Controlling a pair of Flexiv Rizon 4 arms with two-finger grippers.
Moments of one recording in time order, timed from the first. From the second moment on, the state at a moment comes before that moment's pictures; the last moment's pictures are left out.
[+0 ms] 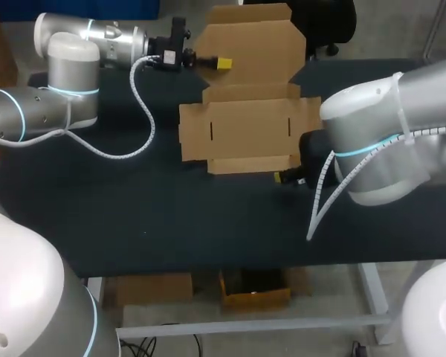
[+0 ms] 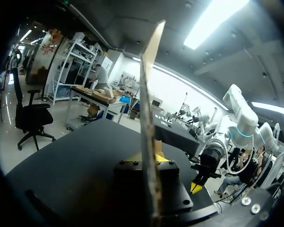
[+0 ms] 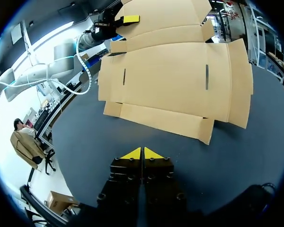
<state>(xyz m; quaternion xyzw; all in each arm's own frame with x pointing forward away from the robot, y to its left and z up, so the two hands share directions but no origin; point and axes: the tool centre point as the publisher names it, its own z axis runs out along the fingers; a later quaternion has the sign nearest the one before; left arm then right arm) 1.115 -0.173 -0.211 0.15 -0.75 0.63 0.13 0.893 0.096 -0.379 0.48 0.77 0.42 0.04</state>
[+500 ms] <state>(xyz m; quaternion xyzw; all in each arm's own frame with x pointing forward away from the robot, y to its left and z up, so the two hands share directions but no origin) 1.119 -0.174 -0.206 0.15 -0.75 0.63 0.13 0.911 0.105 -0.386 0.45 0.77 0.44 0.04</state>
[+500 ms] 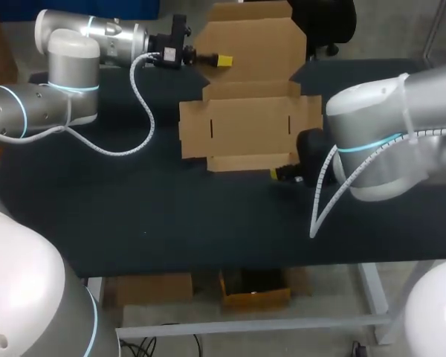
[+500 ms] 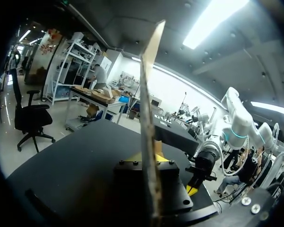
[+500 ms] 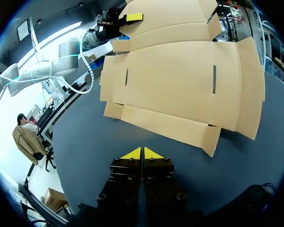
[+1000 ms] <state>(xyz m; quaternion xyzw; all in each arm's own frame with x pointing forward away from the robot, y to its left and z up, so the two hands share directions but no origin) 1.119 -0.172 -0.208 0.15 -0.75 0.63 0.13 0.921 0.120 -0.396 0.47 0.76 0.44 0.07</state>
